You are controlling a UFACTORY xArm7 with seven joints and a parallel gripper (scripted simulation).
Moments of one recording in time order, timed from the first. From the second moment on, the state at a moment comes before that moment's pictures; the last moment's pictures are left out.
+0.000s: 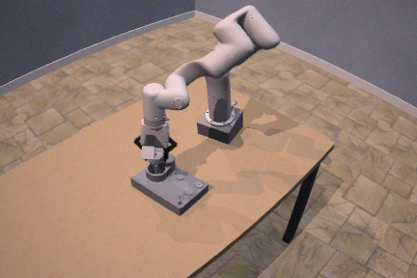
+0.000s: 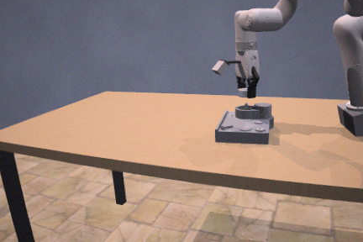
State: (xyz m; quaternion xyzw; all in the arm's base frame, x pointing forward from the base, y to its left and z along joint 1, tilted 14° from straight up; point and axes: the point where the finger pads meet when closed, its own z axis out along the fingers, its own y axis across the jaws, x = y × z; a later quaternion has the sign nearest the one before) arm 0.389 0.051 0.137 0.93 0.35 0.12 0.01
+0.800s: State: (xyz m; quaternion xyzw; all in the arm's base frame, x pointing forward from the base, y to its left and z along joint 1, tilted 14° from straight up) arm 0.389 0.052 0.137 0.99 0.00 0.12 -0.04
